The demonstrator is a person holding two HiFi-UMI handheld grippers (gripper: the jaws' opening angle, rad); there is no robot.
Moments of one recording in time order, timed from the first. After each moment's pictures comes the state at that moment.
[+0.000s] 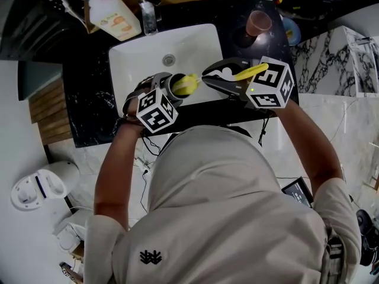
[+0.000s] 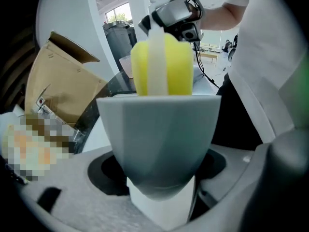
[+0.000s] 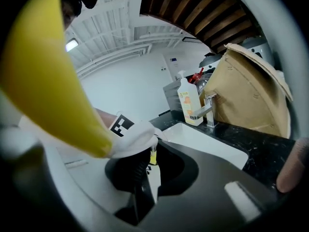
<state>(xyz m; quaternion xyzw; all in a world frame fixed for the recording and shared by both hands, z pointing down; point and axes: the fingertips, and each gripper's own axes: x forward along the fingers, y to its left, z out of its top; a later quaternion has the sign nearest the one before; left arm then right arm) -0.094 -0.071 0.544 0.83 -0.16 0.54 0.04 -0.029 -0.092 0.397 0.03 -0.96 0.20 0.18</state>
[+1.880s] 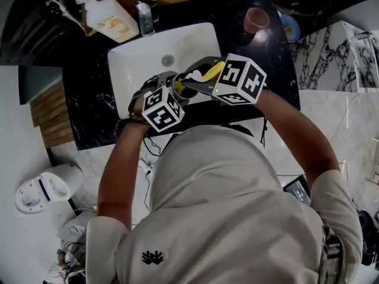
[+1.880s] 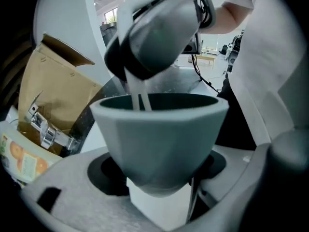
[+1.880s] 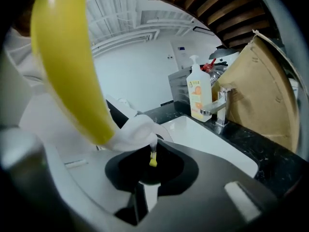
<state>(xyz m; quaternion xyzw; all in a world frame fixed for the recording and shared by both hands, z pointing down) -0.069 -0.072 0.541 0.83 -0.15 0.53 0.05 -0.081 -0.087 0.423 0.00 -0.96 0.15 0.25</state>
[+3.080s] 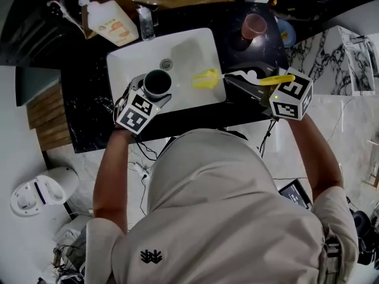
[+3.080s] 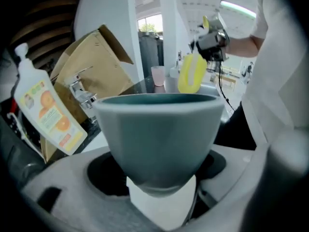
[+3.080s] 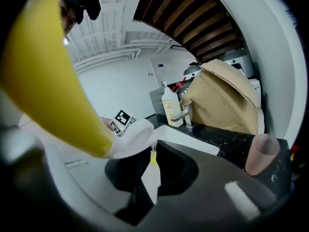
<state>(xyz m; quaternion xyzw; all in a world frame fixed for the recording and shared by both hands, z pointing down) -0.134 -0.099 0.520 0.84 -0.27 0.45 0.12 0.032 -0.109 0.375 0.13 -0.96 0.20 0.18</state>
